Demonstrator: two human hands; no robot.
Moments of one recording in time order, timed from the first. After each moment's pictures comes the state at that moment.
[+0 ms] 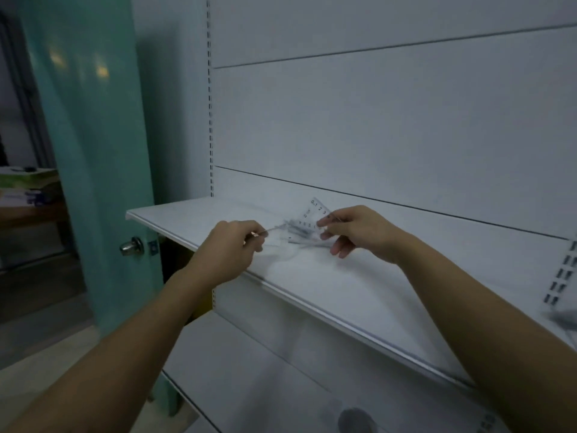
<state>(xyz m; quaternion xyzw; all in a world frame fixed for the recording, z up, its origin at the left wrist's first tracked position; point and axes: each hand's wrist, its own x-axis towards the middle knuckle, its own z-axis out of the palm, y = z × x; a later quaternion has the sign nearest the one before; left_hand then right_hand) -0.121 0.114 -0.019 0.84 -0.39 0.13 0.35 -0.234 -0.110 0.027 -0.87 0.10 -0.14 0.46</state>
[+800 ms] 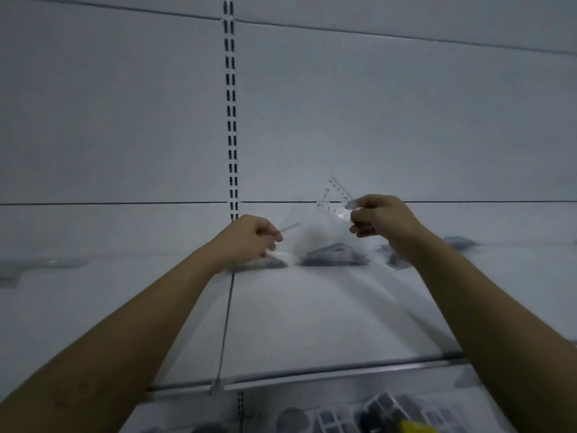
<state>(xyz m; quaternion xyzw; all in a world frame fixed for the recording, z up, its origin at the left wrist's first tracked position) -0.422 -0.238 0.008 0.65 -0.65 -0.19 0.35 -0.669 -0.300 0.036 -0.68 0.44 -0.45 0.38</state>
